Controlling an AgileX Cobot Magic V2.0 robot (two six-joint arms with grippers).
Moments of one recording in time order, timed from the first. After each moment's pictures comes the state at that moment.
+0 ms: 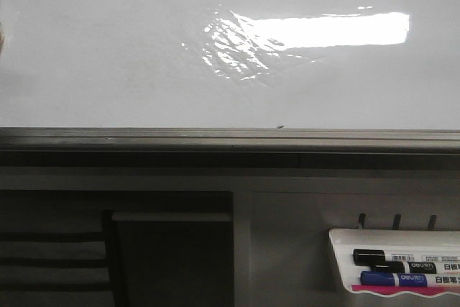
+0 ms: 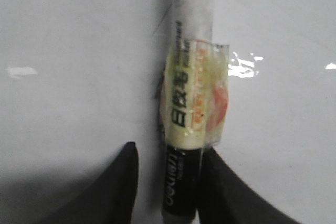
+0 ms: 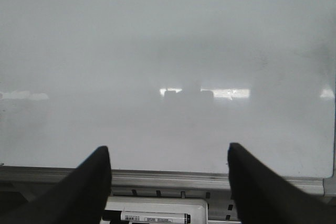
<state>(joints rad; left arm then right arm) -0.15 1.32 -0.54 -0.09 -0.26 0.01 -0.03 0.45 -0.60 -0.02 0.56 0.04</state>
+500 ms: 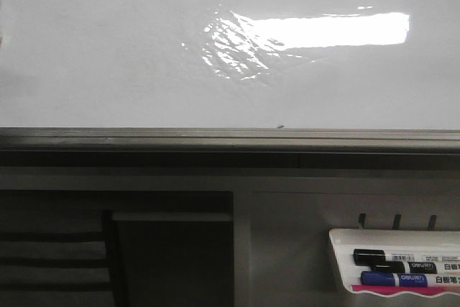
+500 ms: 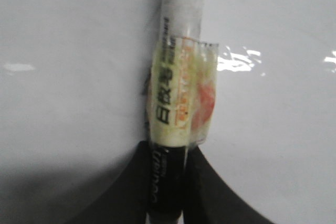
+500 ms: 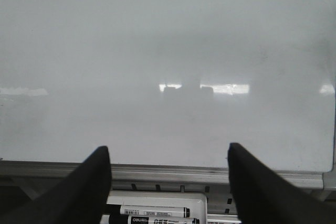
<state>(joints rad) -0.17 1.31 -0.55 -0.07 -0.19 0.00 -0.03 0.45 -0.60 -0.02 0.58 0.04</state>
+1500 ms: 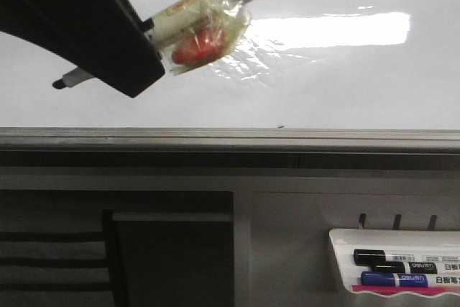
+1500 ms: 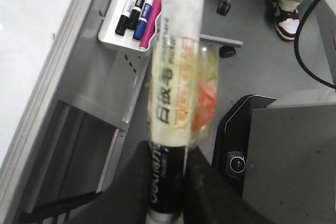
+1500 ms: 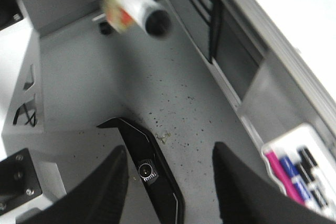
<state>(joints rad) -0.80 1.22 -1.00 -0.39 0.83 0.77 0.28 0.94 -0.93 0.61 1.13 -0.88</state>
